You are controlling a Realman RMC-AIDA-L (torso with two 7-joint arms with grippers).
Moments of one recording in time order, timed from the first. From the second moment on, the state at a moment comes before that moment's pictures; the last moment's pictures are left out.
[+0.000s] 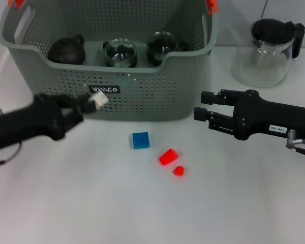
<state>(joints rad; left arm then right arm) -0.44 -2.05 0.46 0.57 1.91 1.68 -1.21 0.55 2.08 -0.85 -0.53 -1.71 -1.53 1.28</state>
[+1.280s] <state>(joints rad) -0.67 -2.04 0.75 0.93 2.00 1.19 -1.91 0.56 2.08 -0.84 -0.53 -1.71 -1.54 1.28</state>
